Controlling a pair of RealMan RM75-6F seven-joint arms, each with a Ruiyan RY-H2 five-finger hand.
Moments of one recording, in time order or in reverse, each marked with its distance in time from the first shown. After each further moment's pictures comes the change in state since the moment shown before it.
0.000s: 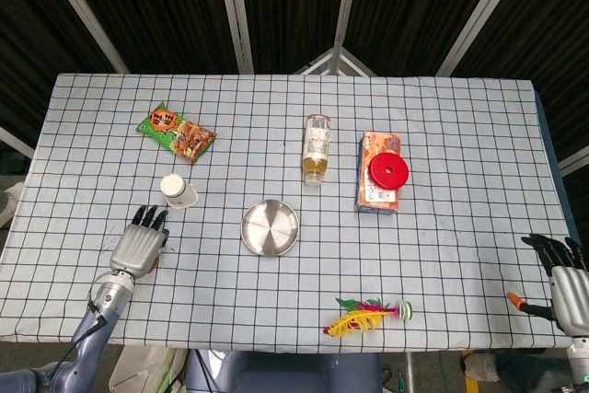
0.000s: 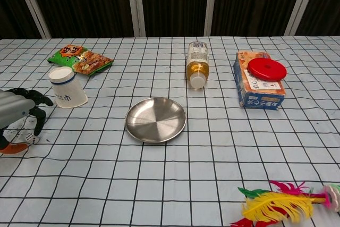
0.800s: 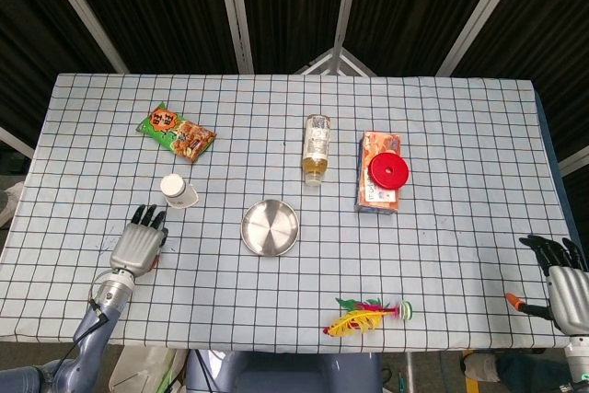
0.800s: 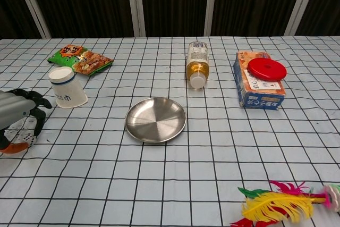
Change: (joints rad) left arm -0.014 -0.012 0.008 0.023 -0.022 0.006 -0.013; right arm 0.006 -0.009 -0.001 0.006 0.008 -0.018 -0.013
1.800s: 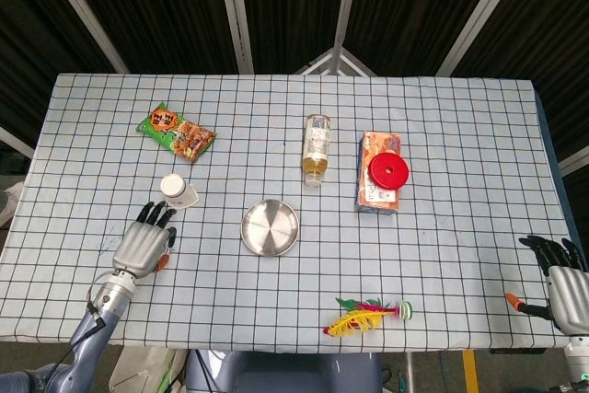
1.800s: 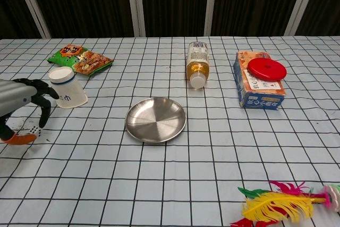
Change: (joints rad) left arm 0.004 0.075 -0.004 -0.154 0.081 0.034 -0.121; right arm 0.000 0.003 0.002 -0.006 0.006 -0.004 0.003
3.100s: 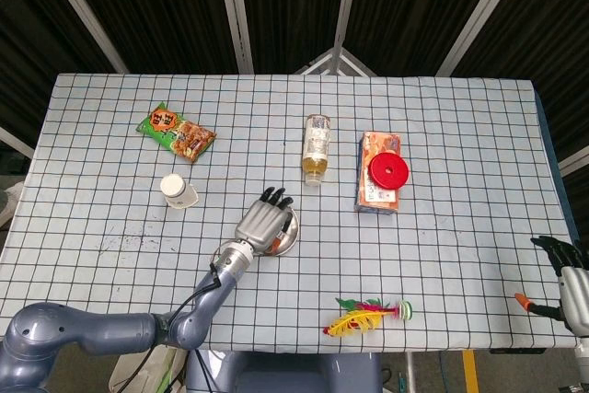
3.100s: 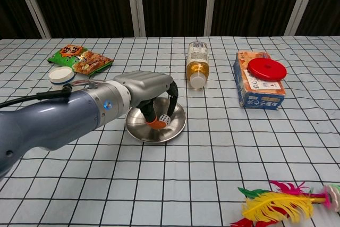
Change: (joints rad) left arm -0.474 -0.455 -0.245 0.300 -0.355 -0.234 0.157; right arm -0.010 0.020 0.008 0.014 0.026 -0.005 0.044
